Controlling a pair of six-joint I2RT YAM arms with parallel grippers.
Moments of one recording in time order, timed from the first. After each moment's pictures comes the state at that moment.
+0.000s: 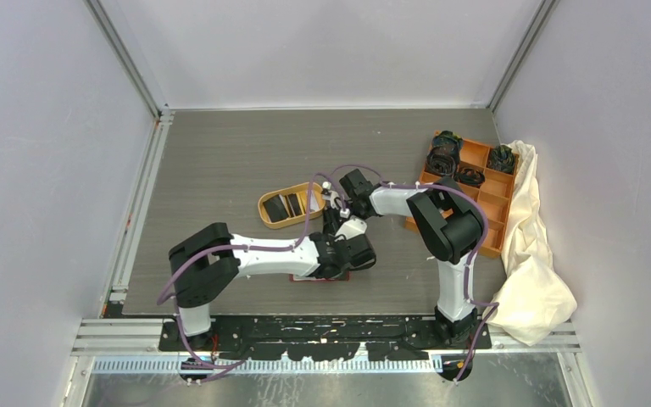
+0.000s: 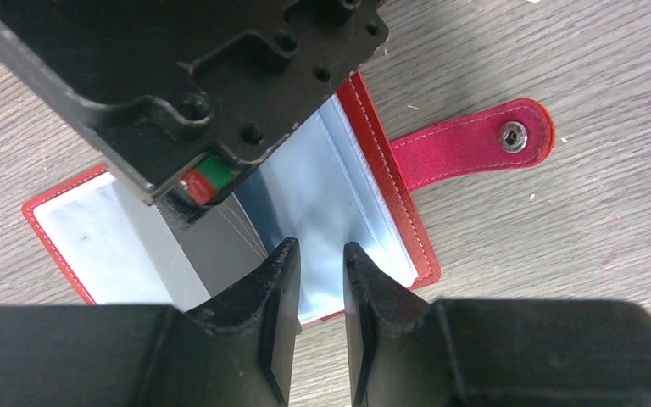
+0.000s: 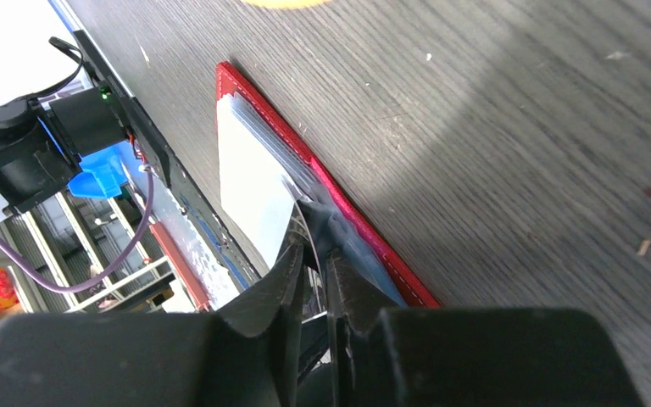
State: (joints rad) left arm -1.22 1.84 1.19 -0.54 -0.45 -0.68; right arm 0.58 1.98 1.11 -0.33 -0.82 0.39
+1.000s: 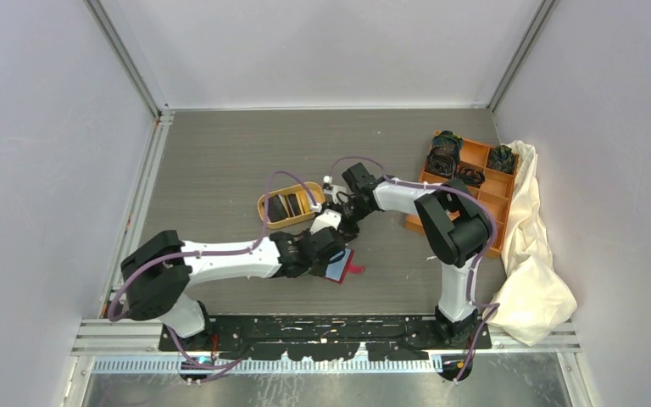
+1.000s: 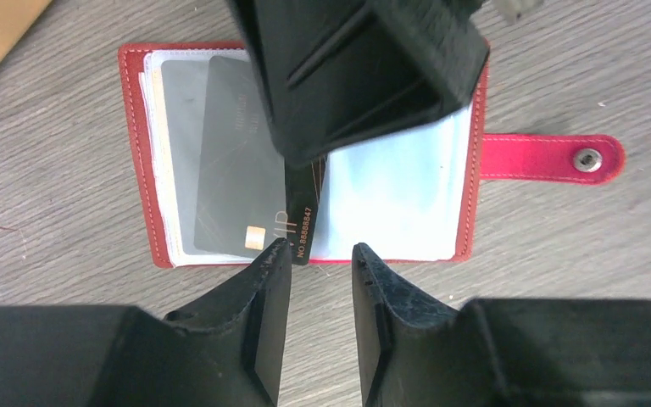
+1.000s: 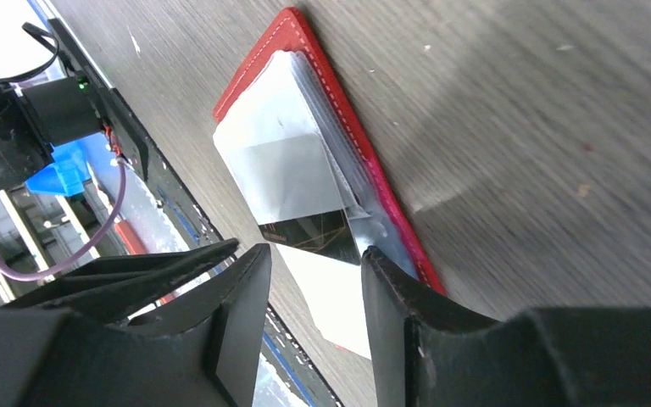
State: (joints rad) left arm -1.14 1.59 0.96 -0.44 -0.40 -0.65; right arm 0.56 1.94 1.14 -0.42 -0.78 0.29
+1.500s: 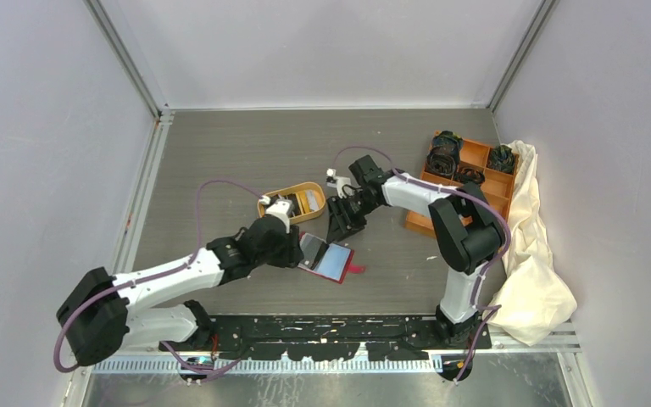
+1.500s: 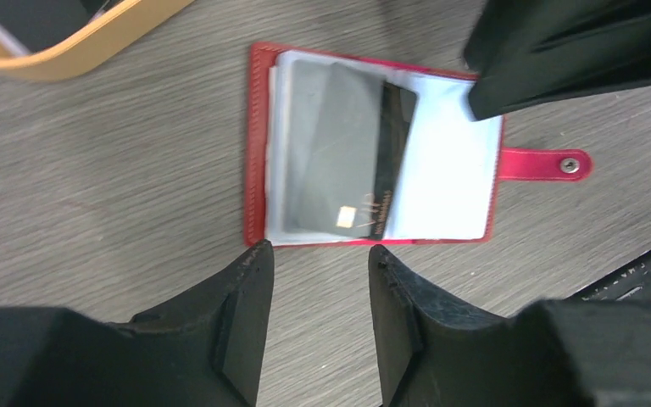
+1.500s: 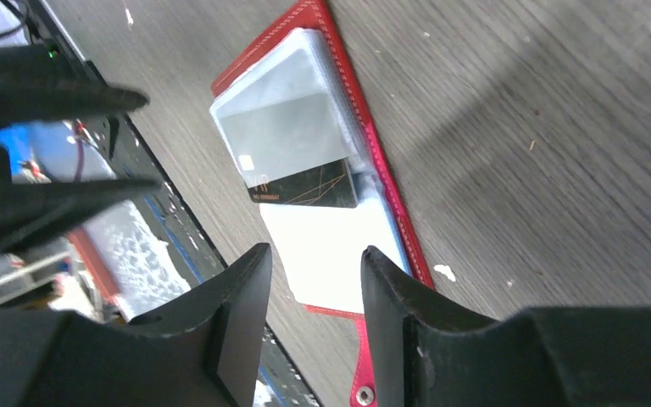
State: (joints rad) left arm -0.92 1.18 0.62 -0.21 -0.16 -0.60; right arm 0.52 1.87 1.16 -0.51 -0.73 0.15
